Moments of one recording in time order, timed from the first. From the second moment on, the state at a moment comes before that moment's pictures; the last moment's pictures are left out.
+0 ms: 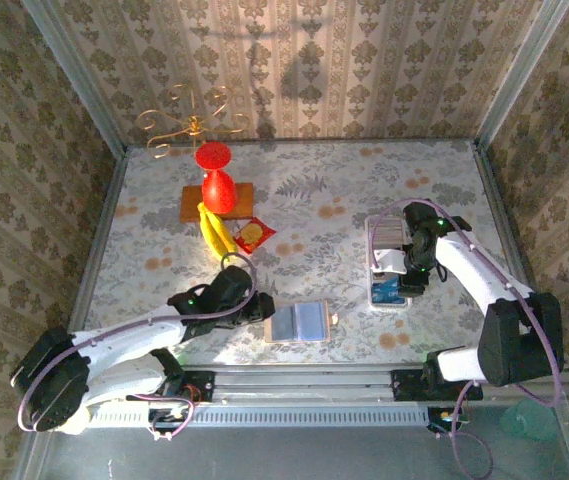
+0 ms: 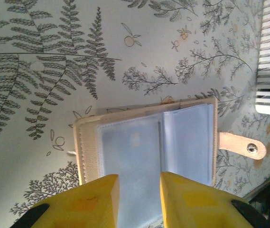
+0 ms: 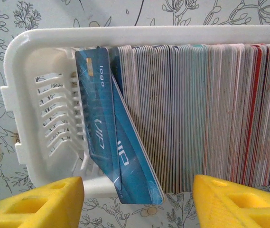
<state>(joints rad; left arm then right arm) -0.91 1.06 0.44 -0.21 0.15 -0.98 0.12 1.37 0.93 -1.00 -0.08 -1.34</state>
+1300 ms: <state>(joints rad) -0.87 1.07 0.44 -0.18 0.20 -0.97 0.14 1.26 0.93 -1.04 -0.06 -1.36</state>
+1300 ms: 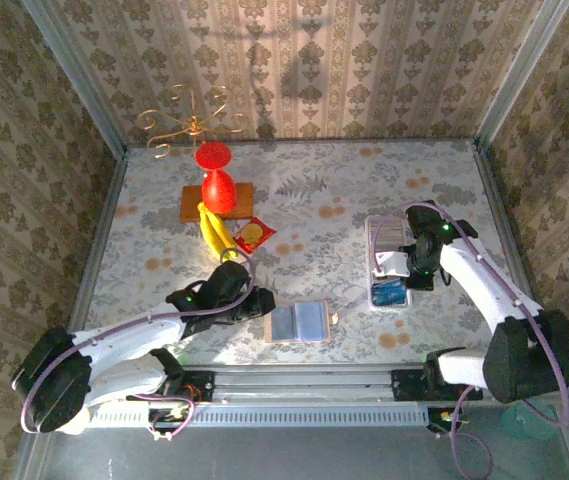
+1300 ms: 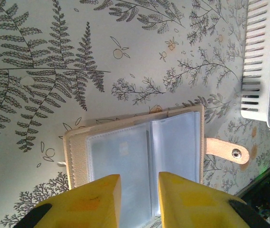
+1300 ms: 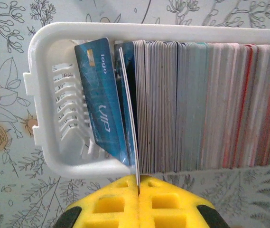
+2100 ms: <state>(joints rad) -0.96 1.07 0.49 -0.32 0.12 -0.99 0.20 0.86 0.95 -1.03 -0.21 -0.62</state>
